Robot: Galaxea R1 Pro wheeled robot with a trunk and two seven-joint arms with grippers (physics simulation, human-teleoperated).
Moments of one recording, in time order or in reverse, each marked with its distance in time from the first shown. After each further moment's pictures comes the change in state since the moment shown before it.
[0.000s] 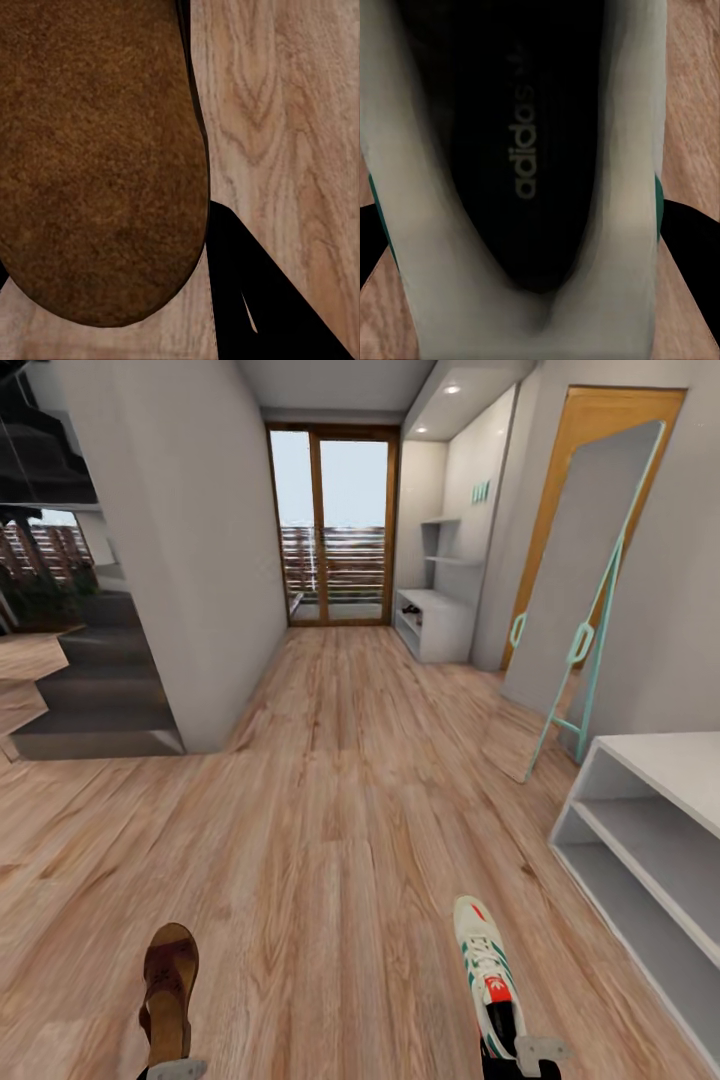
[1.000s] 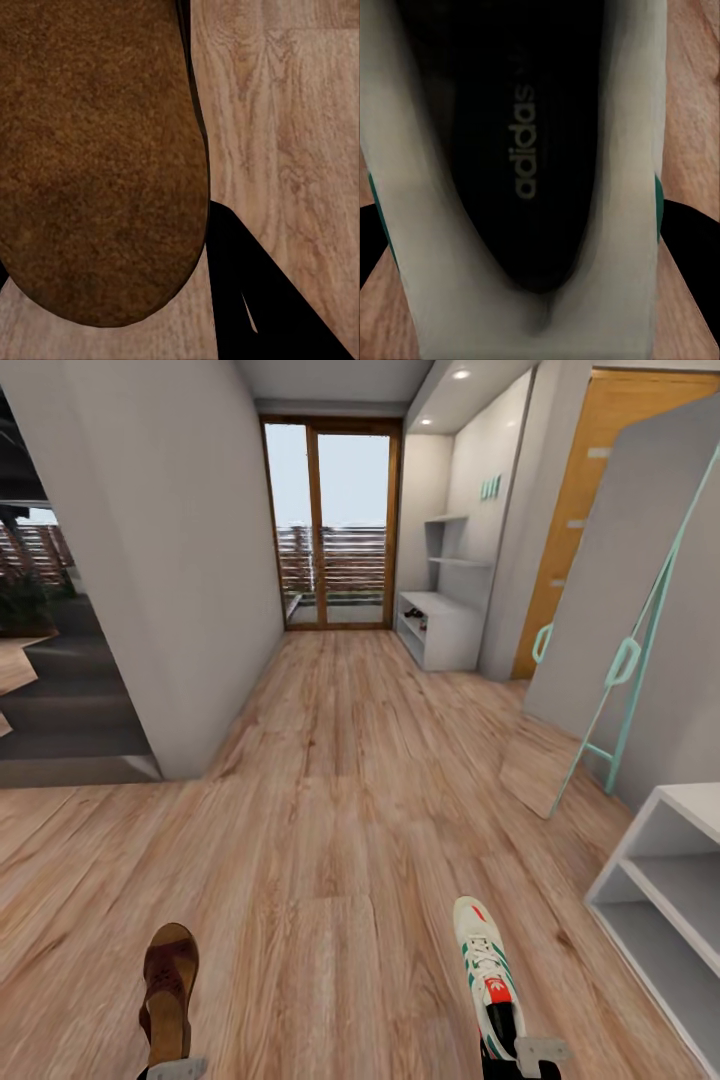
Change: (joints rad) left arm 0.000 0.000 0.000 0.000 0.000 0.000 0.000; right arm 0.000 0.000 0.000 0.003 -0.001 0.000 0.000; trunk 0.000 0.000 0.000
